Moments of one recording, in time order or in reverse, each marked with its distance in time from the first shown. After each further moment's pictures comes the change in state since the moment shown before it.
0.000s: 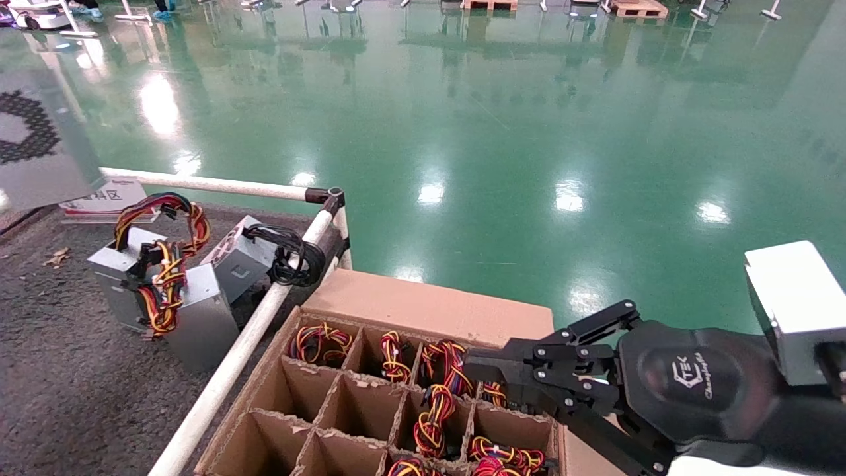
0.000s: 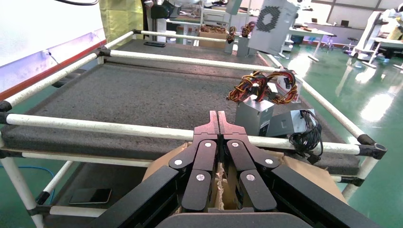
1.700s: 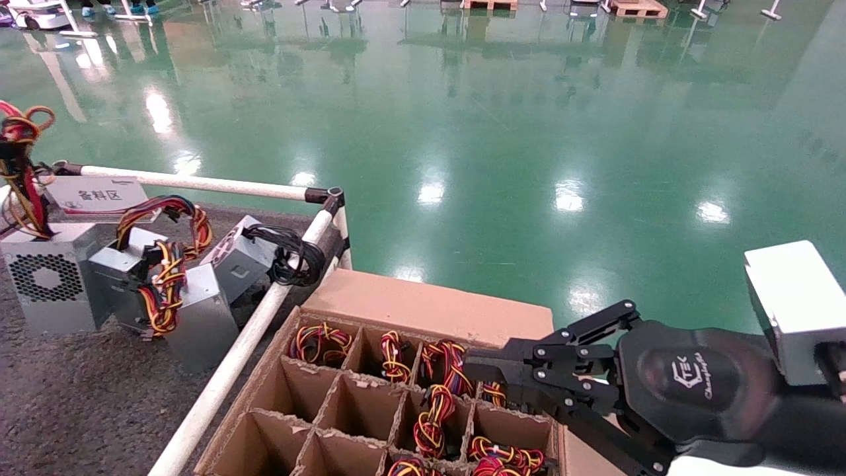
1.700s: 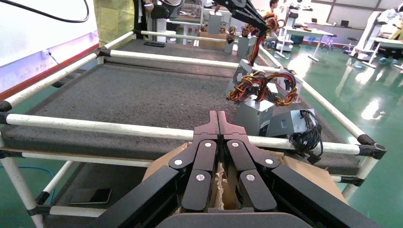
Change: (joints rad) left arm 0.205 -0.019 0.088 0.088 -0.032 0.036 -0.006; right arm 0.000 0.000 0.000 0.000 0.000 0.000 0.000
